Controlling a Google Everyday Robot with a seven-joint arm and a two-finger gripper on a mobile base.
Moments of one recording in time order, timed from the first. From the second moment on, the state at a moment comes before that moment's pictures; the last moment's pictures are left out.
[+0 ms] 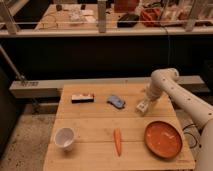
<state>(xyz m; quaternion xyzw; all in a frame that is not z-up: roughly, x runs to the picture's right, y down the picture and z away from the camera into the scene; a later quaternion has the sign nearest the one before) 0.279 0.067 0.903 -0.24 -0.08 -0.12 0.96</state>
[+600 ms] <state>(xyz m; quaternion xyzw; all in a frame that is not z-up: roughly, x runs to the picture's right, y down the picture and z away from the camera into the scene) 0.279 0.068 0.904 -0.24 -0.08 -0.12 0.96</state>
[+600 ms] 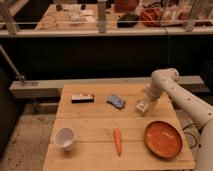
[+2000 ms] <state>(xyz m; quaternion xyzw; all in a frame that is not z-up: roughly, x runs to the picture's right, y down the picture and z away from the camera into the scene) 0.278 0.072 0.908 -0.25 -0.09 -0.12 0.96</state>
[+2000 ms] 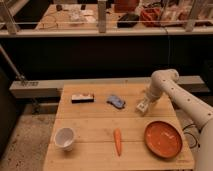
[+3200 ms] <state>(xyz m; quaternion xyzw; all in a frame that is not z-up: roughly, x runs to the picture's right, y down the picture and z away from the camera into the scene) 0.278 0.075 0.911 -0.25 -0.09 -0.12 0.96</state>
